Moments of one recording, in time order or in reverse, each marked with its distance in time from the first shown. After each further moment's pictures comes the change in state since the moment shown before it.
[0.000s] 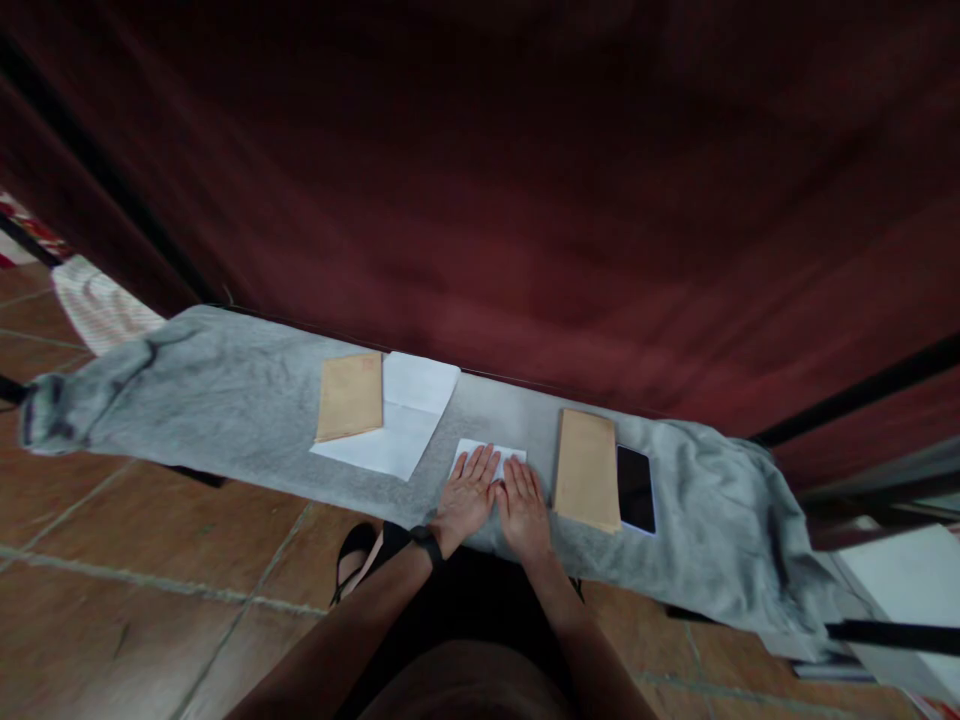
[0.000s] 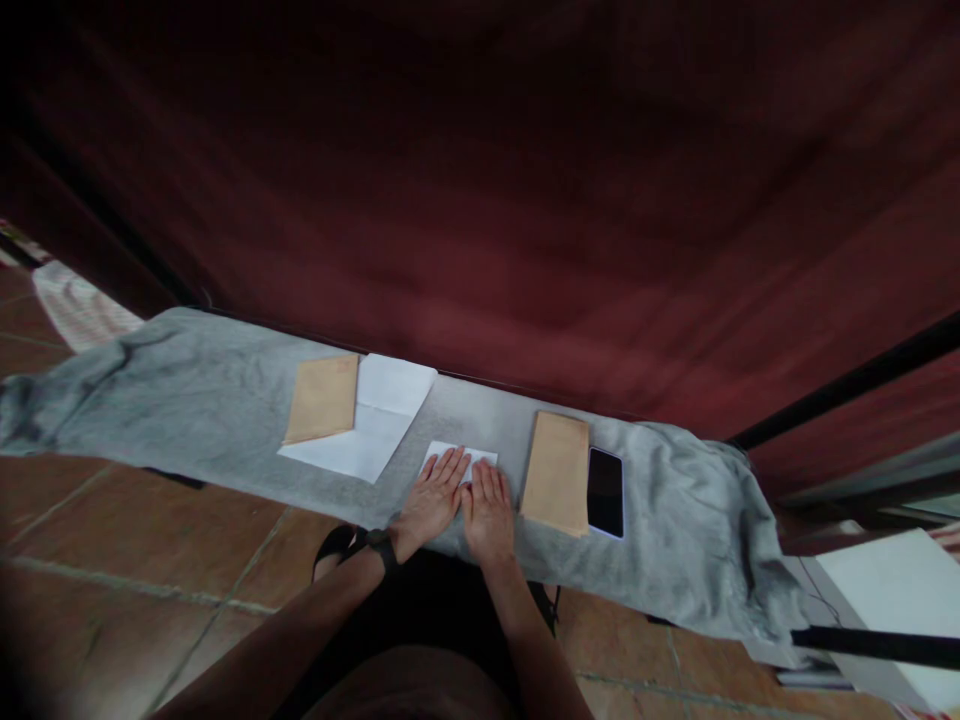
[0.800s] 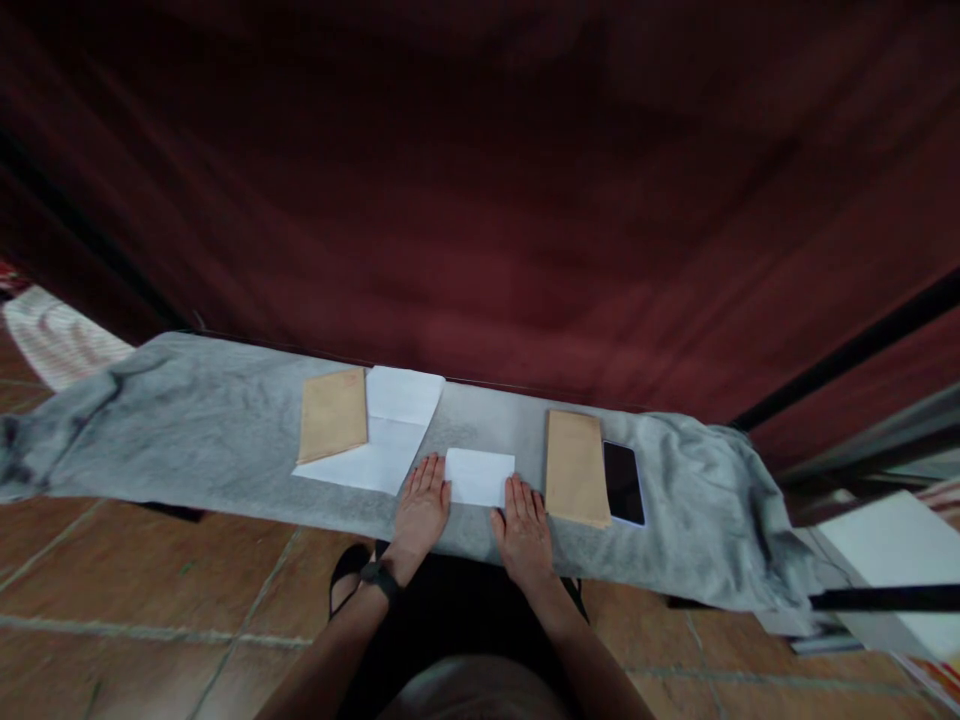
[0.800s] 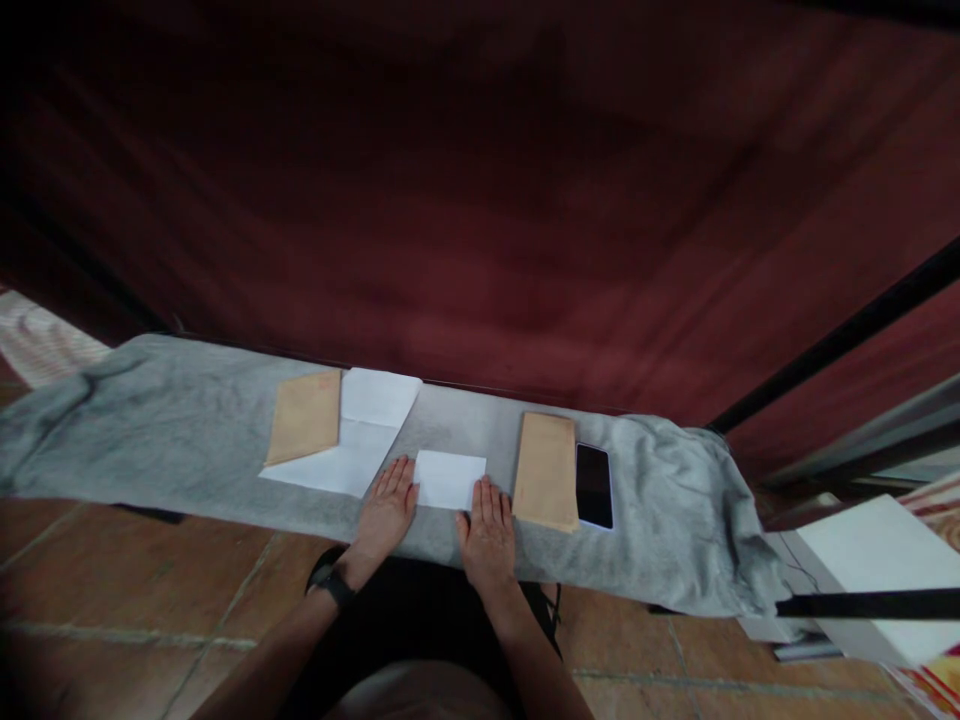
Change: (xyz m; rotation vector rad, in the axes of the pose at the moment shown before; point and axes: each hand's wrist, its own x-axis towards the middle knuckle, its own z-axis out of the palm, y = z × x) left_hand -0.027 -0.050 0.008 0.007 0.202 -0.219; right_hand -0.031 0.000 -0.002 -0.066 0.037 0.097
